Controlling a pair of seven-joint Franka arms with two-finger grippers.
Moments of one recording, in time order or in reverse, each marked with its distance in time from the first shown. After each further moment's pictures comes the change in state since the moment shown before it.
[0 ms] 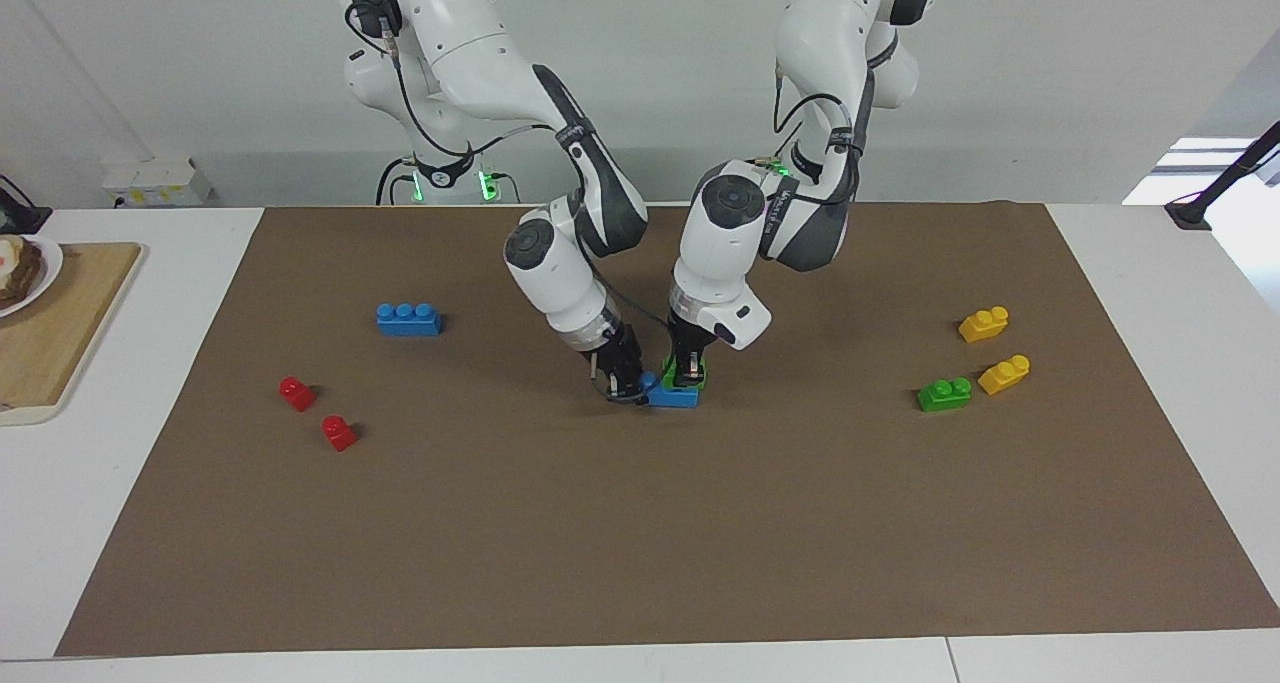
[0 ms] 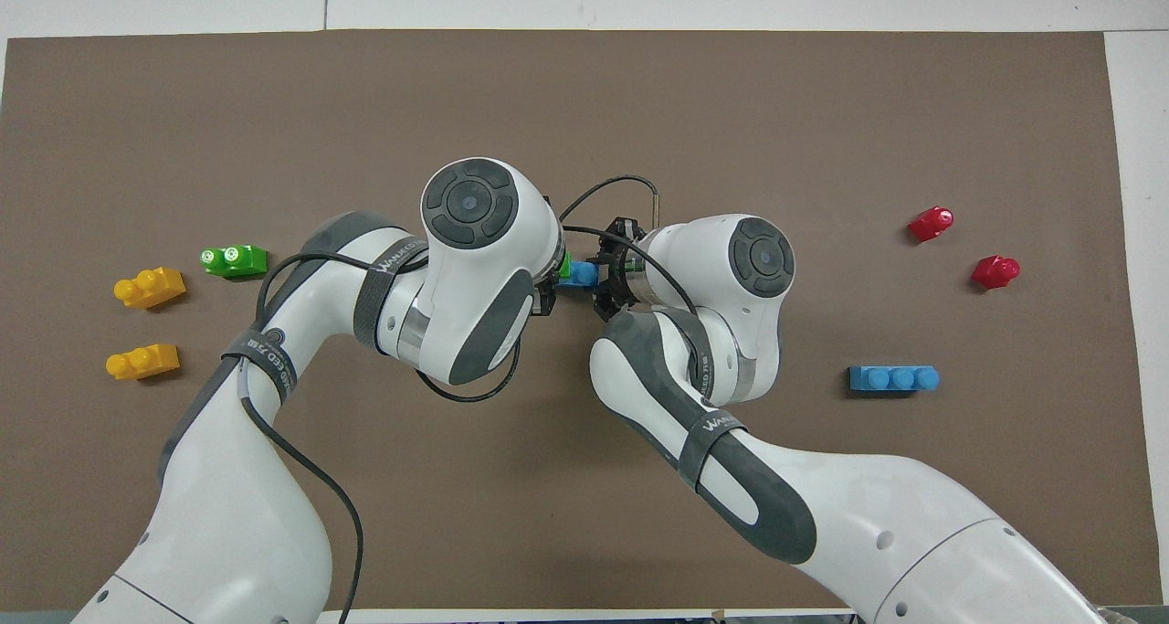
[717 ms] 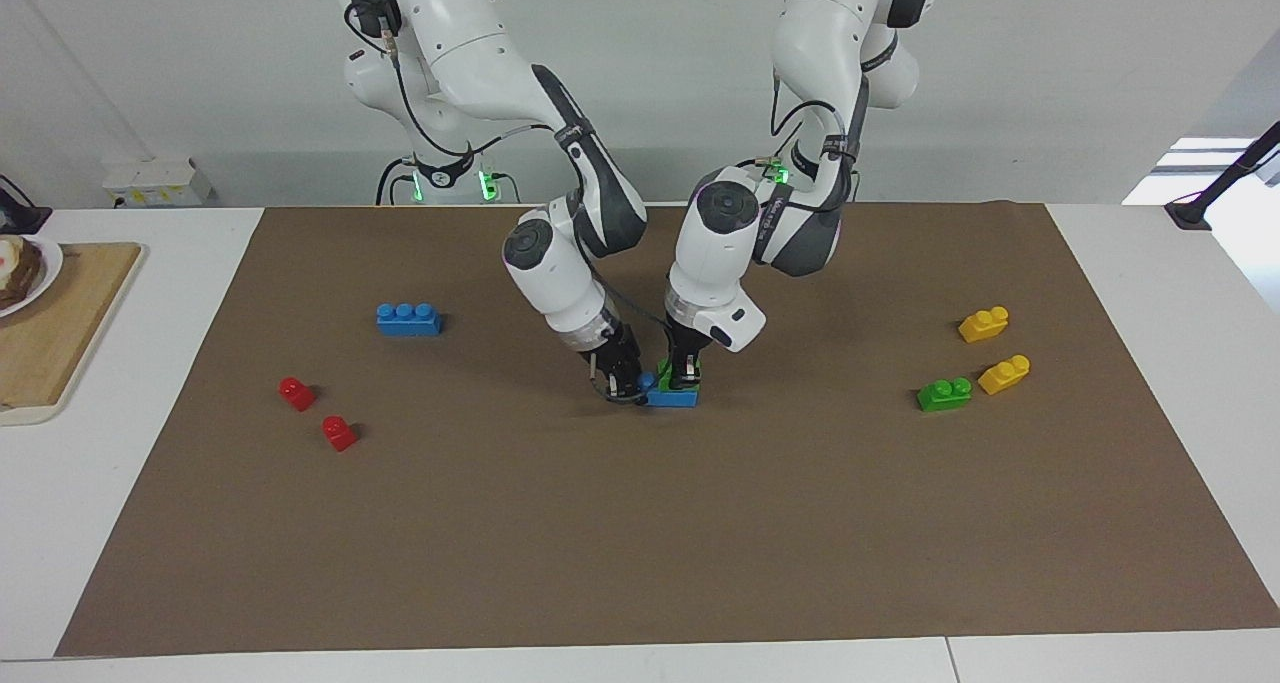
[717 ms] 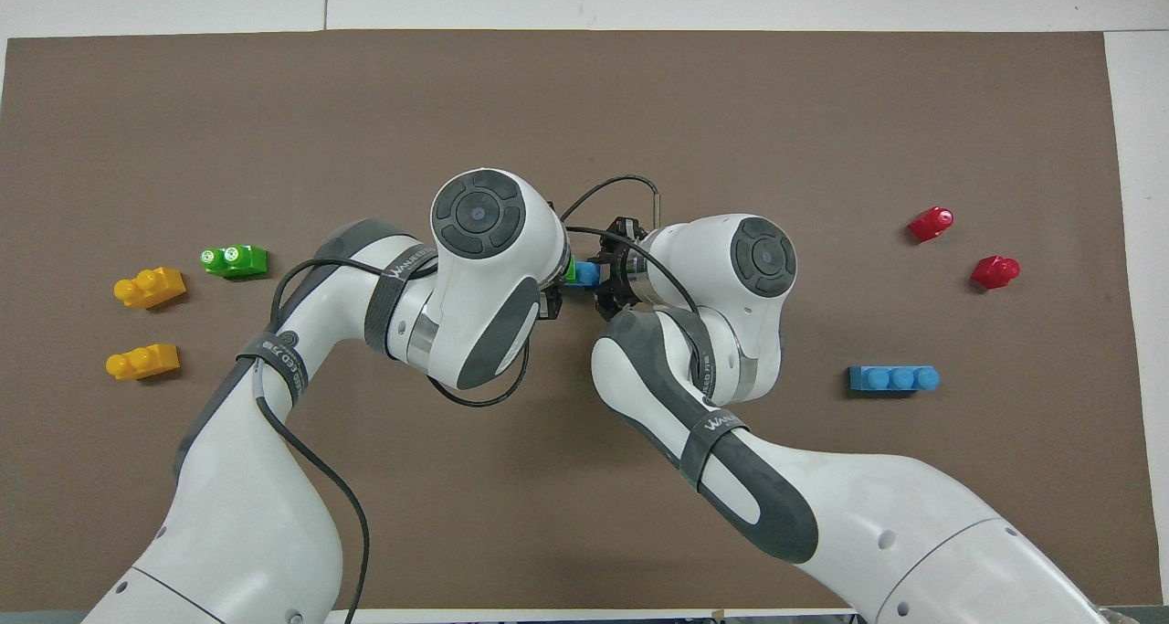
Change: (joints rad) left arm -0.006 0.010 -0.004 -0.019 -0.002 0.037 -0.021; right arm -0.003 -0.002 0.000 -0.003 0.001 0.000 -0.018
